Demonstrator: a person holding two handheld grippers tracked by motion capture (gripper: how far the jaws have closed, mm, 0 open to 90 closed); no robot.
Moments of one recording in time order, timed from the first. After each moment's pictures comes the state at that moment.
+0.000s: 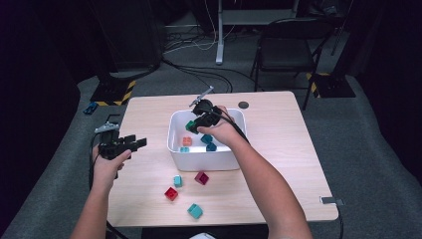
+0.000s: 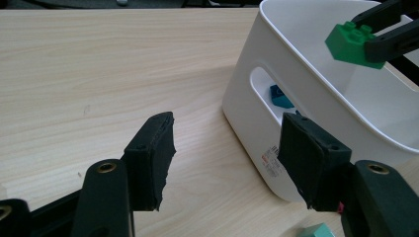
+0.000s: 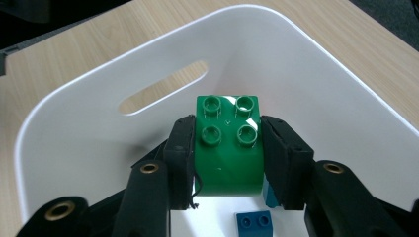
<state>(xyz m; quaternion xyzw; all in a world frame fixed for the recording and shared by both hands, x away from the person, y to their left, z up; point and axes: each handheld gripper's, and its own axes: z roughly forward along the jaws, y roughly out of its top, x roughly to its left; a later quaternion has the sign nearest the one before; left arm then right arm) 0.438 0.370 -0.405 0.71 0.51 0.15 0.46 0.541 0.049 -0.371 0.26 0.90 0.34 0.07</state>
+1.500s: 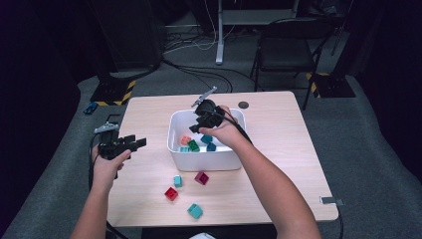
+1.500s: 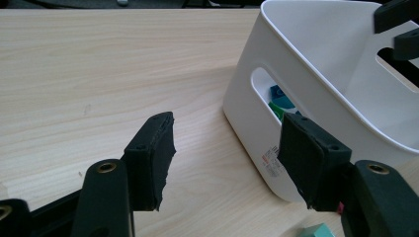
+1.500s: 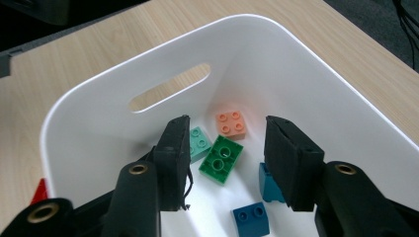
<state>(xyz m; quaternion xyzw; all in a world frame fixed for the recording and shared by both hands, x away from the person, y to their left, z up) 0.439 0.370 -0.405 0.71 0.51 0.15 0.46 0.522 0.038 -0.355 0.25 0.90 0.36 0.09</state>
